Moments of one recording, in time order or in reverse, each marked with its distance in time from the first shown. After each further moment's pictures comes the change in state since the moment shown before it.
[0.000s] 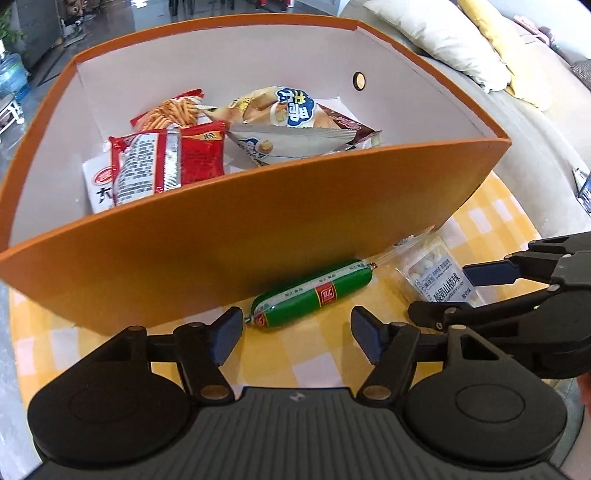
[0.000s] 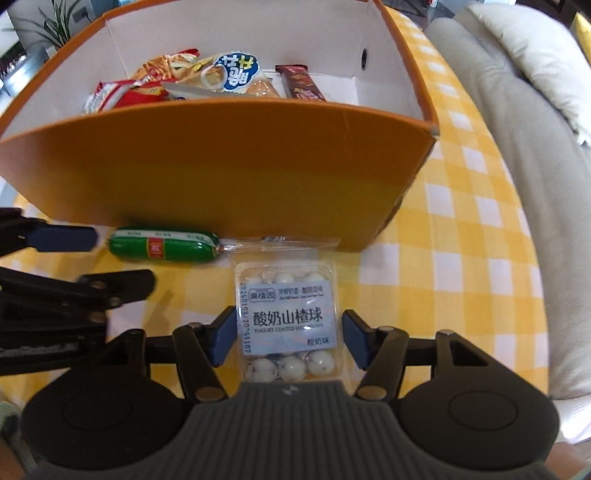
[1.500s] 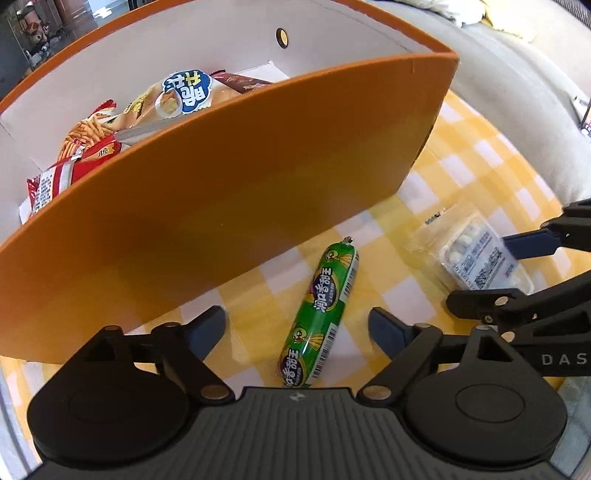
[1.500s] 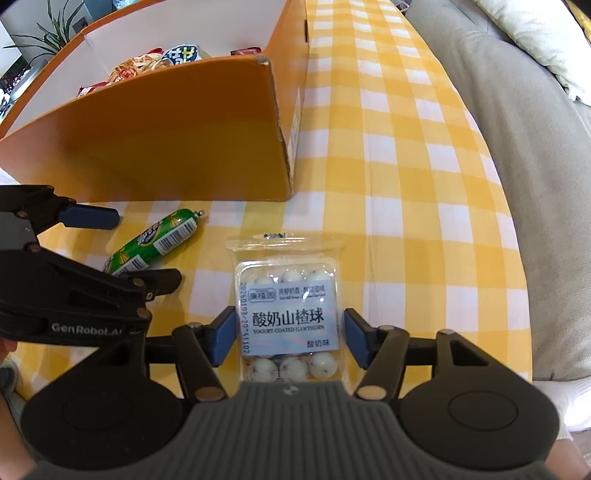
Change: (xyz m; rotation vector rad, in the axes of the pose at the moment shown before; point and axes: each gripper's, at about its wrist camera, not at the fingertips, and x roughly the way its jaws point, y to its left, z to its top) left arm 0.038 -0.070 0.005 0.151 0.115 0.092; right arm -0.006 -0.068 -0.031 0.038 0.025 0.071
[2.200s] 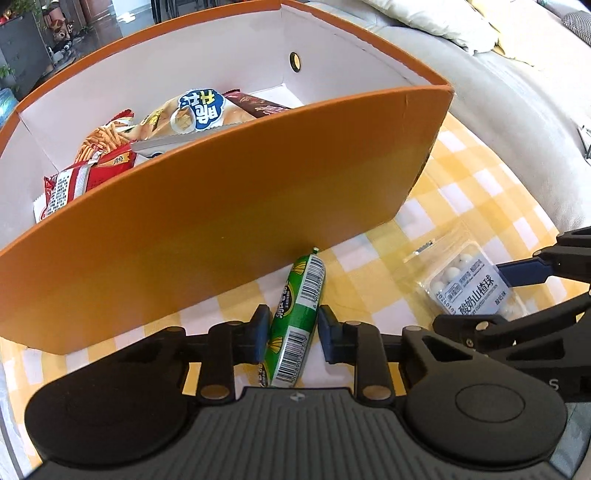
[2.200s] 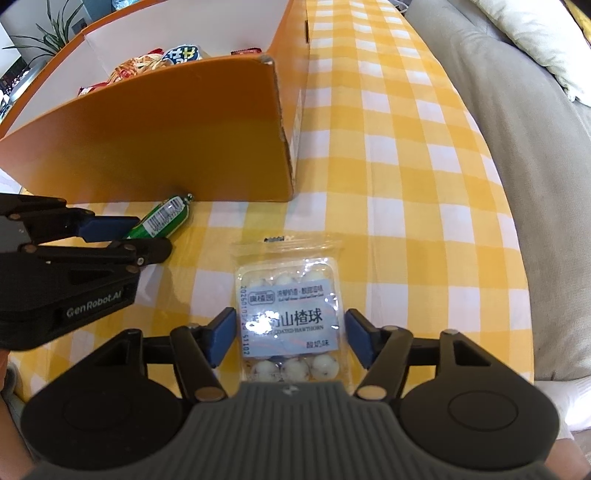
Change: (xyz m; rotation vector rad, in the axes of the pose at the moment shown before) left arm -0.015 -0.006 -0.001 -0.058 -0.083 0.008; right arm 0.003 0.002 -0.002 0.000 -0.005 -0.008
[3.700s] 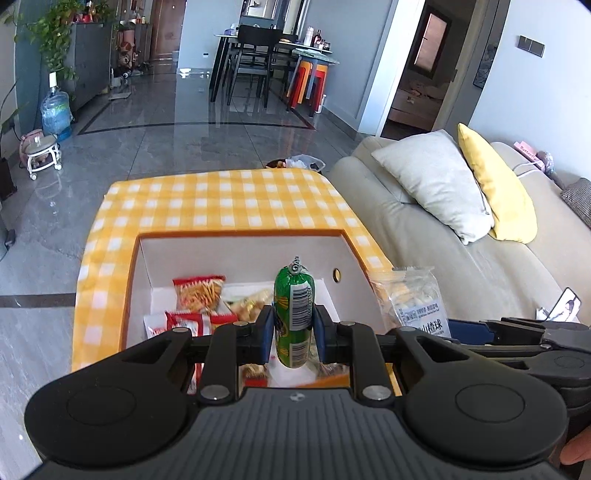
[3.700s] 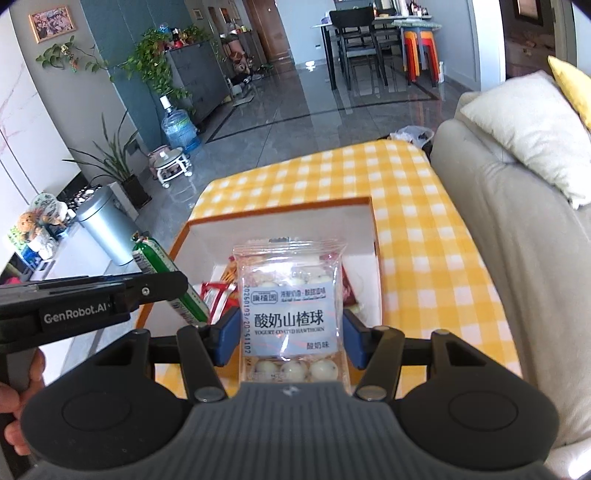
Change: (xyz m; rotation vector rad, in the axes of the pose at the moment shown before) left arm -0.165 0.081 0.063 -0.260 -0.360 -0.060; right arm -0.155 0.047 0.075 0.068 -0.407 0.173
